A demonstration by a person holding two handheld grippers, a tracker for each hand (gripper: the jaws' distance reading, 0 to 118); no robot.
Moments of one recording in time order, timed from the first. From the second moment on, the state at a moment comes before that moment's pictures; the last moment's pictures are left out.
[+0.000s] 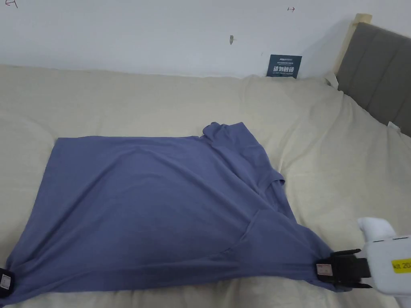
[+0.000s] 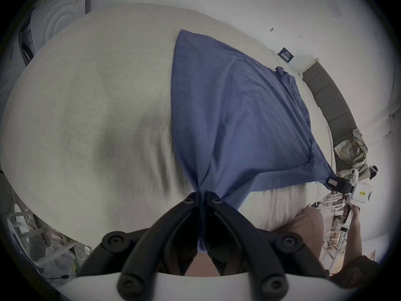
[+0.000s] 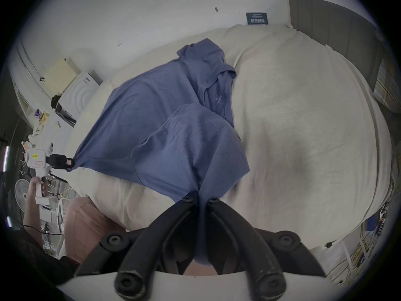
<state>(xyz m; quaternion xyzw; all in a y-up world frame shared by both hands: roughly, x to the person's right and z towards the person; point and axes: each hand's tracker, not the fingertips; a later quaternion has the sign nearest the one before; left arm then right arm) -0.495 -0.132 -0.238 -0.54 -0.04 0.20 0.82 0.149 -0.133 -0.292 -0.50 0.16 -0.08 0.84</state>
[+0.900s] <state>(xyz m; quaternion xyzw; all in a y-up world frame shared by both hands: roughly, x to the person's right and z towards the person) -0.541 -0.134 -0.412 -0.56 -0.03 0.31 0.77 0.125 -0.106 -0.509 -0.59 0.11 -0.17 0.78</state>
